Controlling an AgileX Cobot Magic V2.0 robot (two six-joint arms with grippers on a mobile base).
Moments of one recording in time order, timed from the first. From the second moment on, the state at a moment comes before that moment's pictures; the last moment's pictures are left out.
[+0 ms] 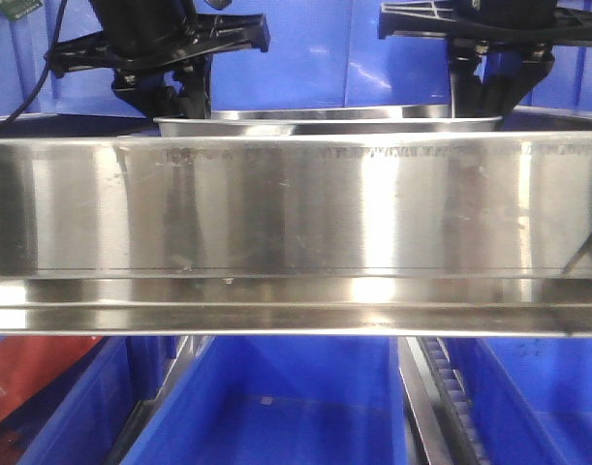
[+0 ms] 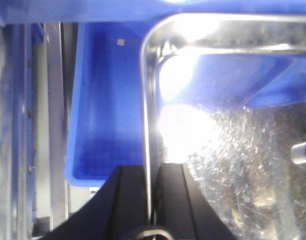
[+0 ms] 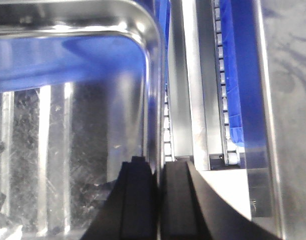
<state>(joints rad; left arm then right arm) -0.51 1.83 -1.55 0.13 0.88 -0.45 0.34 1.74 -1.49 -0.03 1.08 0.51</state>
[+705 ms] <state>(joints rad) -0.60 1.60 -1.57 0.29 0.99 -0.65 0.45 1.56 -1.56 -0.18 1.13 0.57</state>
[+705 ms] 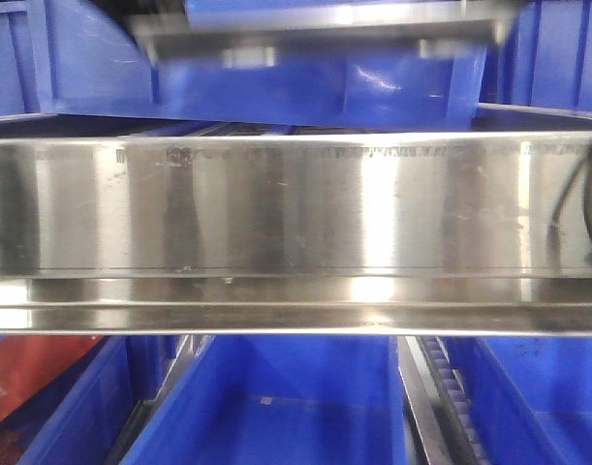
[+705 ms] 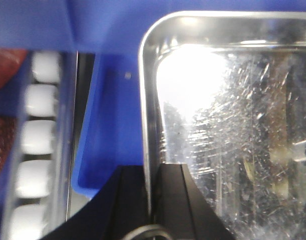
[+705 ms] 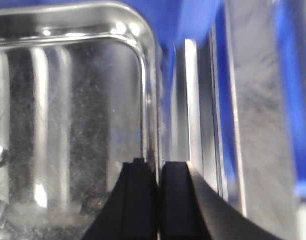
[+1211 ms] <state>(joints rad) -0.61 1.47 -1.62 0.29 1.05 -0.66 0.49 1.40 -1.56 -0.19 1.11 0.60</state>
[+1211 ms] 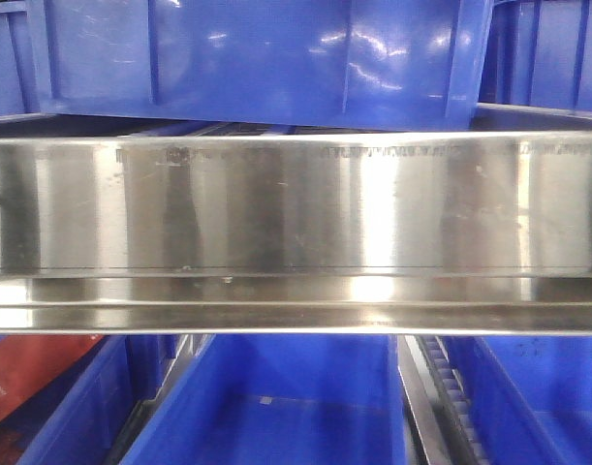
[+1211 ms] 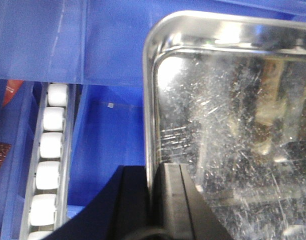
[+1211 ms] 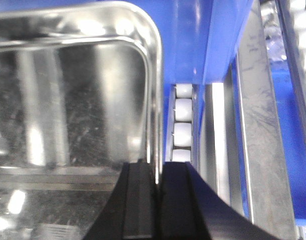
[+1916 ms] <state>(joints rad) -0.61 1.45 -1.70 0.29 1.08 -0.66 0.49 1.40 -1.61 -0.18 1.12 0.60</state>
